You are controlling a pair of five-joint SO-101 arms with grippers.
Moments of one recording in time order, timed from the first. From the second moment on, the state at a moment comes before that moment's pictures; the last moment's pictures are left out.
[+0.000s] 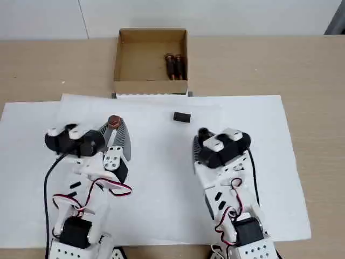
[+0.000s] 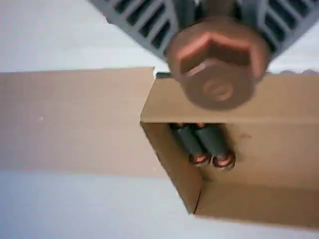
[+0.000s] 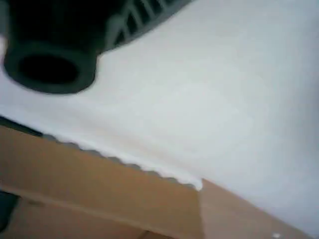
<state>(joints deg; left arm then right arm) 10.1 -97.2 85.1 32.0 17.5 -22.4 -103.1 95.5 29.0 -0.6</state>
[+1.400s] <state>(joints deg) 21.5 -103.0 89.4 25.9 35.6 -38.9 -103.0 95.6 34.1 10.9</state>
